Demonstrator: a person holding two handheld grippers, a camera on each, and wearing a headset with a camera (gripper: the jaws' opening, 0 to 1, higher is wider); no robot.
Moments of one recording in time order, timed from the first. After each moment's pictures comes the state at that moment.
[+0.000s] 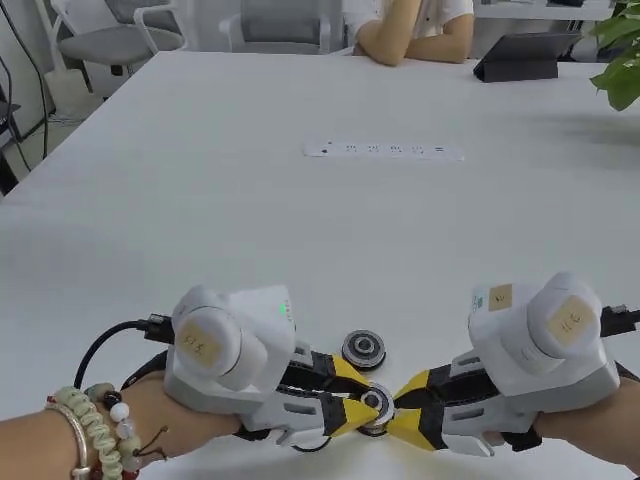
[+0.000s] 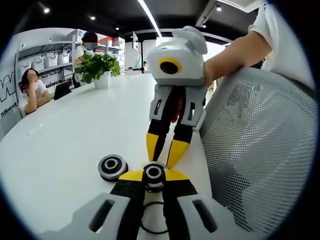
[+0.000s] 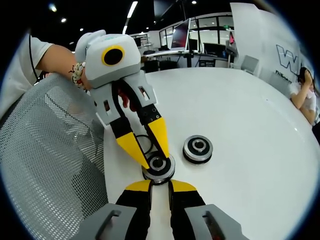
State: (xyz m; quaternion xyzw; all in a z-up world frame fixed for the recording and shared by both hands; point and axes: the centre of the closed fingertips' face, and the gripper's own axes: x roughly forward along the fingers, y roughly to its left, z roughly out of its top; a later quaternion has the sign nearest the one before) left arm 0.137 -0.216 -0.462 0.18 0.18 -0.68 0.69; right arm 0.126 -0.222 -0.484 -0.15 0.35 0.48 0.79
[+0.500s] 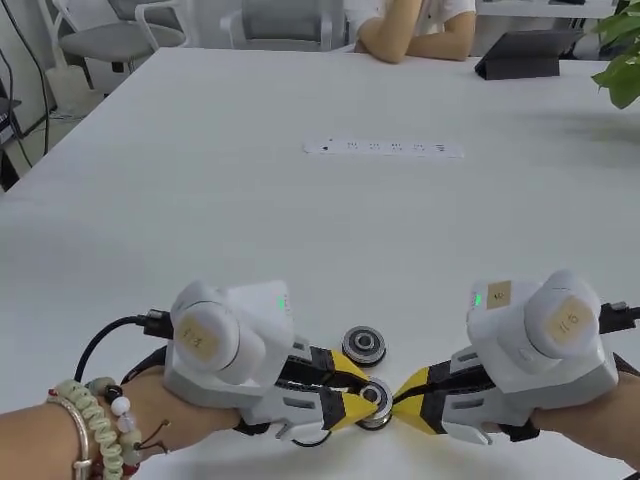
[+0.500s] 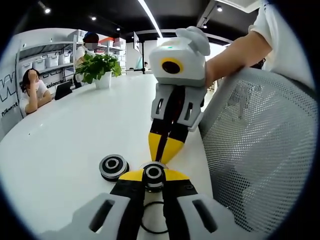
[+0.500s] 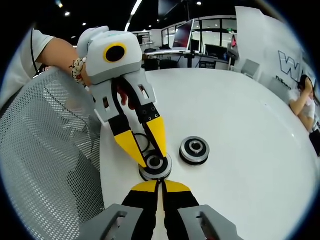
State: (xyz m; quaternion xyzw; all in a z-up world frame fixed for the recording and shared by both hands) left arm 0.138 -0.216 -0.462 0.18 0.18 -0.68 0.69; right arm 0.132 -0.224 -0.485 -0.17 0.35 0.47 0.79
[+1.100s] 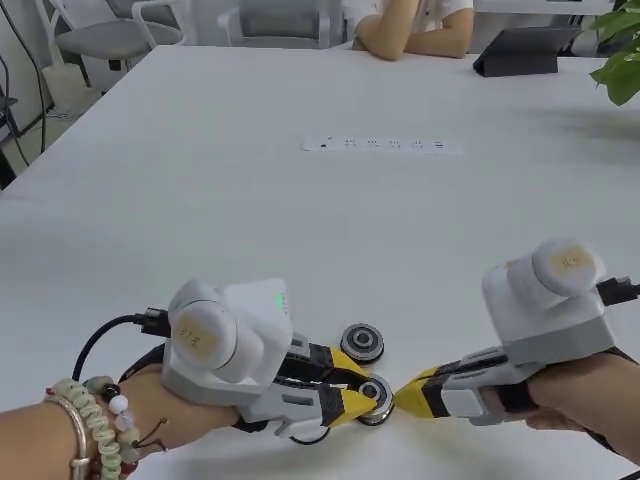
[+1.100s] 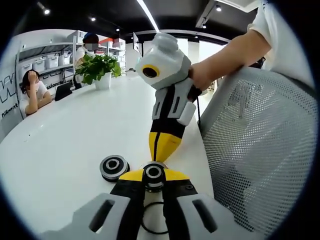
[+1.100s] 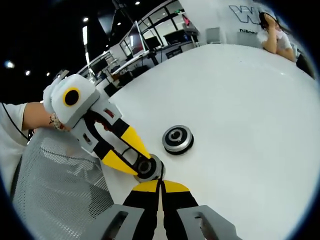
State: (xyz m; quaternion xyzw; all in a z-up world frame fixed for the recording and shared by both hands) left arm 0.138 -0.217 -0.462 0.18 0.17 -0.68 0.69; right arm 0.137 -0.232 -0.483 0.05 0.44 0.40 0.80
